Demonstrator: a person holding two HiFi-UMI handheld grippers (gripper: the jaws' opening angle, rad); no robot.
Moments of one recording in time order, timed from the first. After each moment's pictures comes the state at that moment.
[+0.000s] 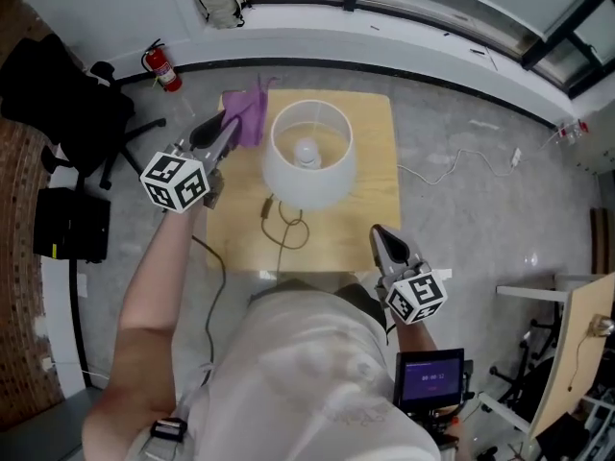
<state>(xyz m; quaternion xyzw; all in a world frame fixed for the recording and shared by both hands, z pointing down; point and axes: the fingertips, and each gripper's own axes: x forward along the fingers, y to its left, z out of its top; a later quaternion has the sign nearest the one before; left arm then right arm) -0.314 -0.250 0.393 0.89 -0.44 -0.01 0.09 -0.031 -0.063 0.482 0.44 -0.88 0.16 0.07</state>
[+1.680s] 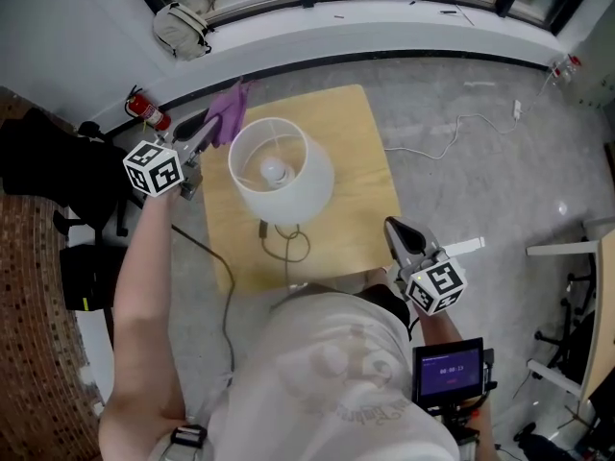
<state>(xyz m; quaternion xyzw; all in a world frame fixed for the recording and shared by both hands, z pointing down) -0.258 -0.330 0.391 0.94 -0.31 0.08 0.09 0.032 -0.071 0.483 0.48 -0.86 0.17 0.05</state>
